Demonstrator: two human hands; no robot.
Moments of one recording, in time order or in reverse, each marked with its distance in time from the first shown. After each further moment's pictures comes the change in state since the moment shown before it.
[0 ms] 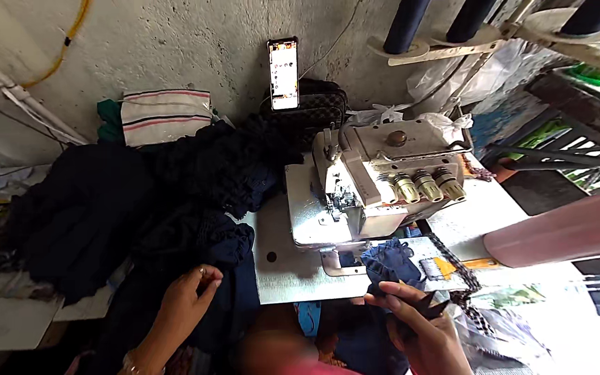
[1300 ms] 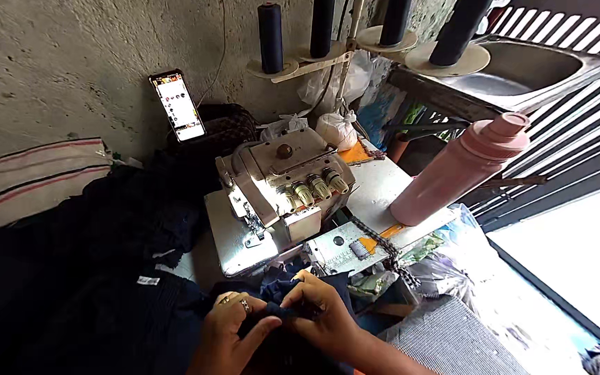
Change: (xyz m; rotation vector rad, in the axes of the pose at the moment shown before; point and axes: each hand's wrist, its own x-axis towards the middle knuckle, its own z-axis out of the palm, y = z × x) left_hand 0.046 0.139 0.061 -0.484 -0.150 0.470; right_hand 0.032 0.023 0.008 -0.574 -0.160 -0.500
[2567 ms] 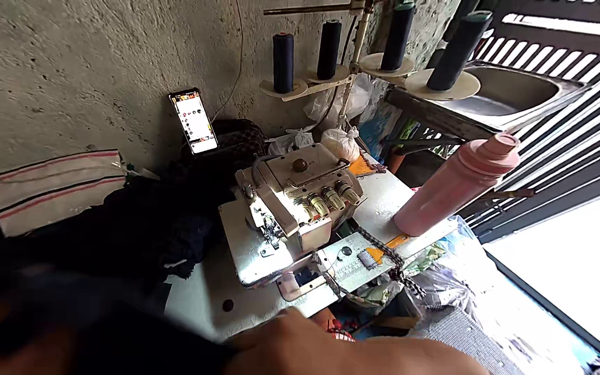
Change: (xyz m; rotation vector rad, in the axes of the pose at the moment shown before) left_hand 0.014 -0.026 -0.193 0.604 0.491 0.520; right_hand 0.083 -0.130 0.048 -0.135 -0.421 -0.262
